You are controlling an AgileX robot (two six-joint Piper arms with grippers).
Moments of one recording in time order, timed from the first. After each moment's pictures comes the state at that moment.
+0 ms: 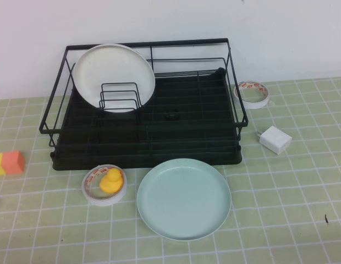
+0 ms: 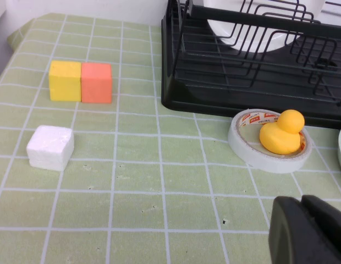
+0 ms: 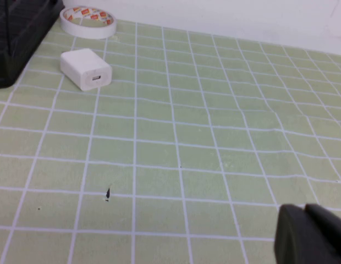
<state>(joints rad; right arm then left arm) -0.06 -0.01 0.02 -0.06 0.40 -0.15 -0.07 -0.02 0.02 -0.12 0.35 -0.08</state>
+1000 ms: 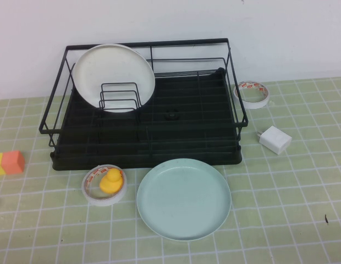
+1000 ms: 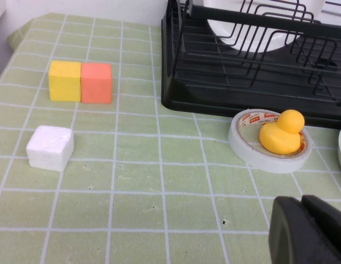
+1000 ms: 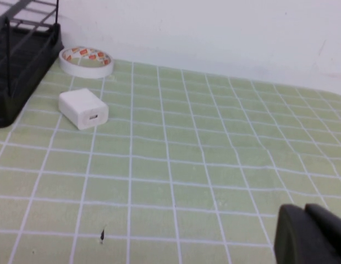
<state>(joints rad) -0.06 -0.01 0.03 -0.06 0.30 -0.15 -0.07 -0.02 0.02 -0.12 0.35 -0.08</state>
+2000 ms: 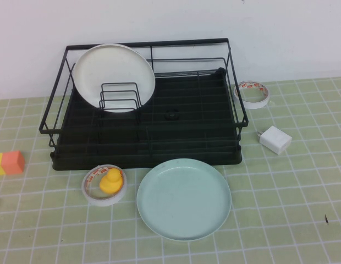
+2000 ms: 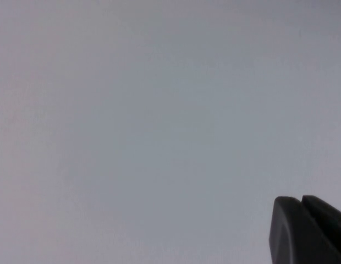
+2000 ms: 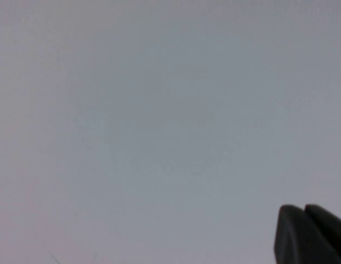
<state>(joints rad) -0.06 -0.01 0.03 0.00 -0.50 -0.09 -0.07 -0.02 0.02 -0.06 -0.71 -0.30</state>
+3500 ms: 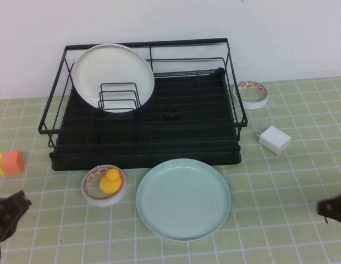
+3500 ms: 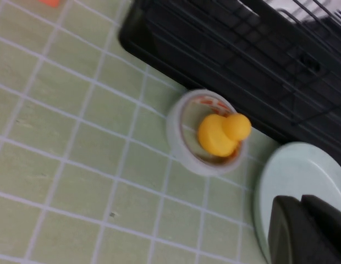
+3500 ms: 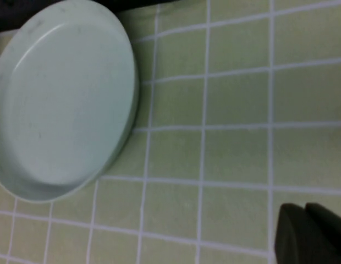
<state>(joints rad) -0.03 1.40 -0.47 1.34 0.53 -1.22 -0.07 0.79 -0.44 -0.46 0.35 -0.20</state>
